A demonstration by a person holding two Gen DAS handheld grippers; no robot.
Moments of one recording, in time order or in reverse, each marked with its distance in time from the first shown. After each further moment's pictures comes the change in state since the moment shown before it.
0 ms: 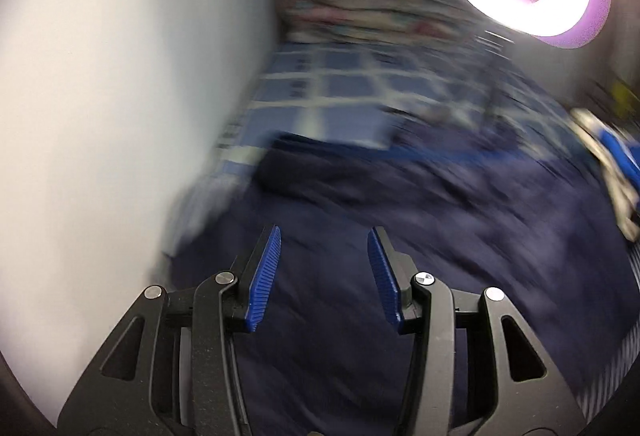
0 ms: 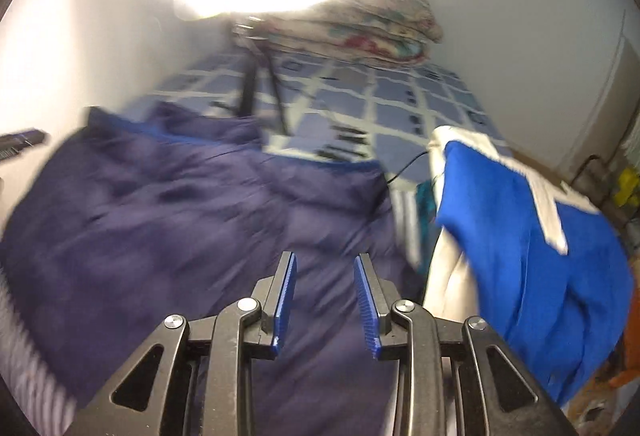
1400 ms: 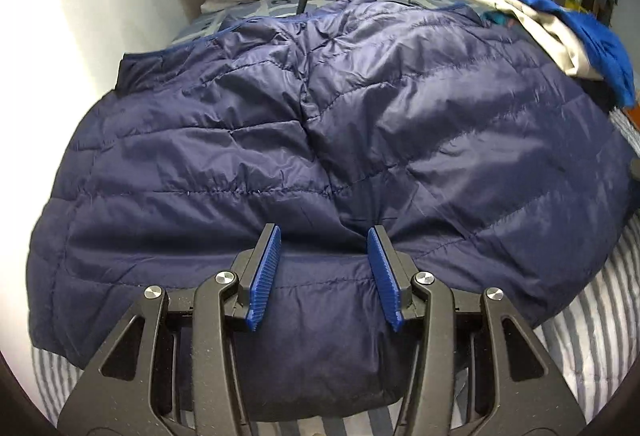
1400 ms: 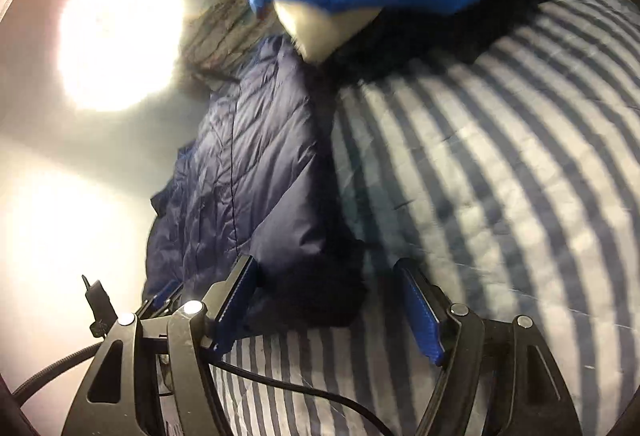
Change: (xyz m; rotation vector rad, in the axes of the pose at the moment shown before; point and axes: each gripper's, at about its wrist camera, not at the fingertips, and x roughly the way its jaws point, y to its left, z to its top) left arm 0.010 -0.147 -0.124 0.141 0.085 -0.052; right arm -0.002 -0.068 -0.198 0.807 0.088 0.431
